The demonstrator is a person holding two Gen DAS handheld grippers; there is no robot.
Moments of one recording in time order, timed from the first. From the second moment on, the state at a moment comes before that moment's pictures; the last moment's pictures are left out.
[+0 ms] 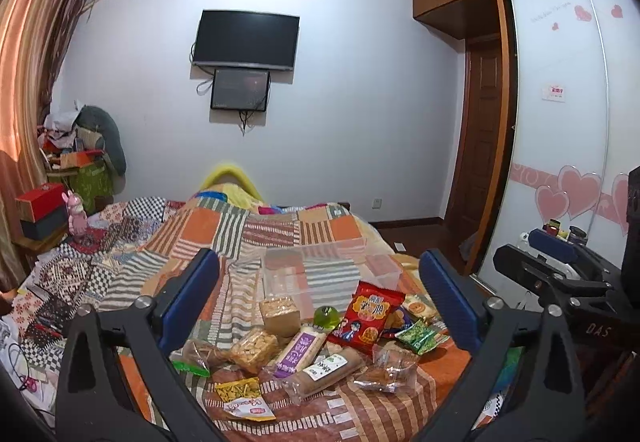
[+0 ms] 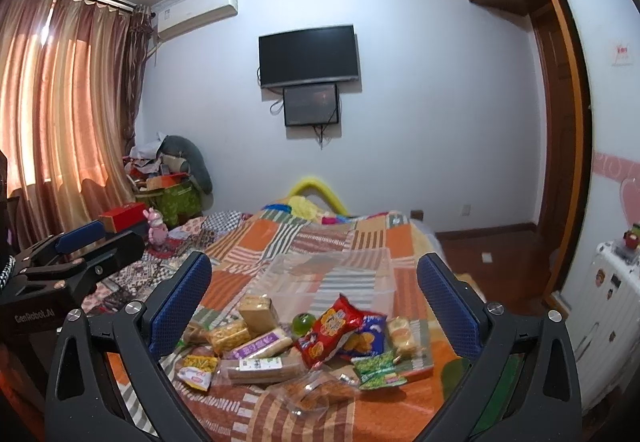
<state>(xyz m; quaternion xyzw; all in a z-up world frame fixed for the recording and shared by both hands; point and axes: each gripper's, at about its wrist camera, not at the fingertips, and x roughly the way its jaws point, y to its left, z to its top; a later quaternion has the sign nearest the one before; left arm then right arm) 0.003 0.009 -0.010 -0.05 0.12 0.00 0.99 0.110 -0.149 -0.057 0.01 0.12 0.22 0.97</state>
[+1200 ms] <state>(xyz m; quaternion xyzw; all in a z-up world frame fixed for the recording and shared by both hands) 0.103 0.089 -0.240 -0.08 0.46 0.01 0.88 0.199 -0.126 -0.200 0.01 0.43 0.22 0.88</state>
